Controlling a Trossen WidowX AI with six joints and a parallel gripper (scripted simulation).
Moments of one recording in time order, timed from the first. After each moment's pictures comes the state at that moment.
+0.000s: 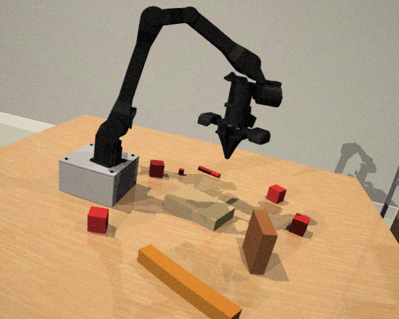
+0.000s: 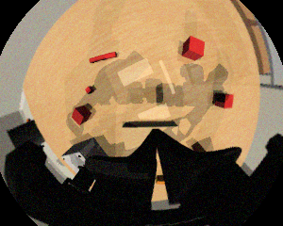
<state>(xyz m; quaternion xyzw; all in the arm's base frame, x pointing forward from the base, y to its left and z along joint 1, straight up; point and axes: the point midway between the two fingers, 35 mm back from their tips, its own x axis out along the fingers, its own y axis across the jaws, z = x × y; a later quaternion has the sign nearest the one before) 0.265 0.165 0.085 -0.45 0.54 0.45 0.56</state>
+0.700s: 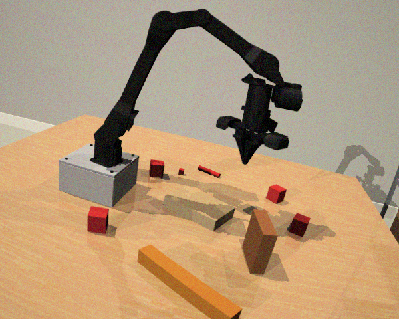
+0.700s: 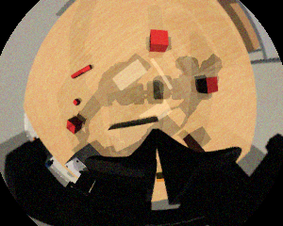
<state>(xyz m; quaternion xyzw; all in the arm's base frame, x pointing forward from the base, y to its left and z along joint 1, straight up) 0.318 0.144 0.093 -0.40 0.57 0.39 0.60</state>
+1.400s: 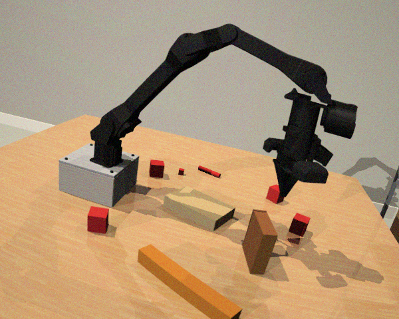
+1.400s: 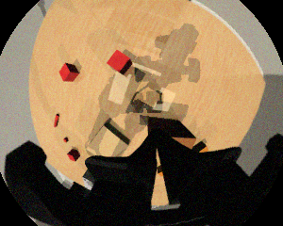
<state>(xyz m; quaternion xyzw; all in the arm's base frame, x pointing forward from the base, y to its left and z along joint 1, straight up) 0.438 0.019 0.098 -0.22 0.66 0.20 0.69</state>
